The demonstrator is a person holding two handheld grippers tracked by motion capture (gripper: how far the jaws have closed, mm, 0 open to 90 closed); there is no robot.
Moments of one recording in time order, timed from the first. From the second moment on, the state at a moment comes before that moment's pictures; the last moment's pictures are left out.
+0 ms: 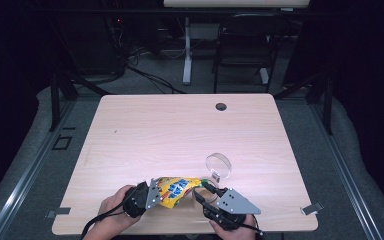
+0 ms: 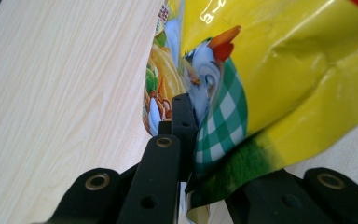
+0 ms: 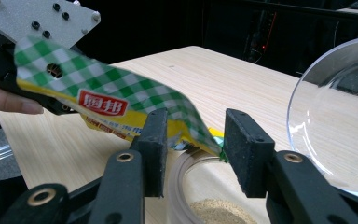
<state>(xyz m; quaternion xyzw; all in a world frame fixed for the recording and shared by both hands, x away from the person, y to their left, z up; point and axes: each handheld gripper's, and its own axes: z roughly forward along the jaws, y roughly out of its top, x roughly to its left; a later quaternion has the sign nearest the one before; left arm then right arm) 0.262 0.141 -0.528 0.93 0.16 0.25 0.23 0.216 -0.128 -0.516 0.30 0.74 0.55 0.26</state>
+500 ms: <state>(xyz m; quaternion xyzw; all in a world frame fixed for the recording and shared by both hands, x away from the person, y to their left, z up) 0.265 0.147 -0.530 0.92 0.18 0.23 0.25 0.224 -0.128 -0.521 0.31 0.75 0.52 0.25</state>
